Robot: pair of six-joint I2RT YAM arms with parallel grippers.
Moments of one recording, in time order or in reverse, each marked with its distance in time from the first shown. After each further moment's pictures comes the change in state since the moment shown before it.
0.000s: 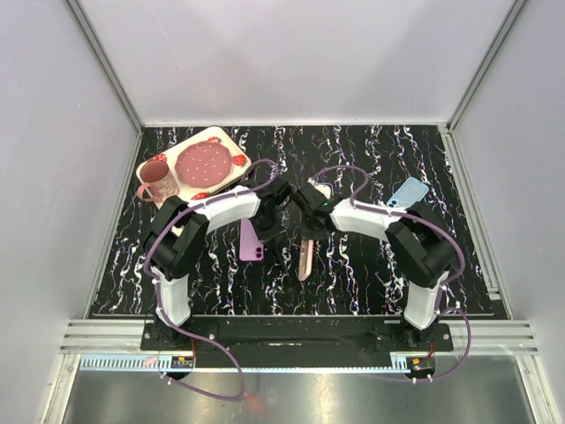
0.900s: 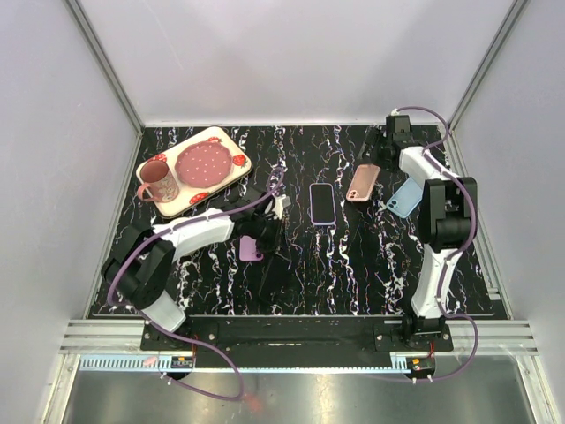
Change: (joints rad) left arm 0.004 -0.288 -0.352 0.420 0.563 0.548; right arm -0.673 0.129 0.349 0.130 -0.189 -0.325
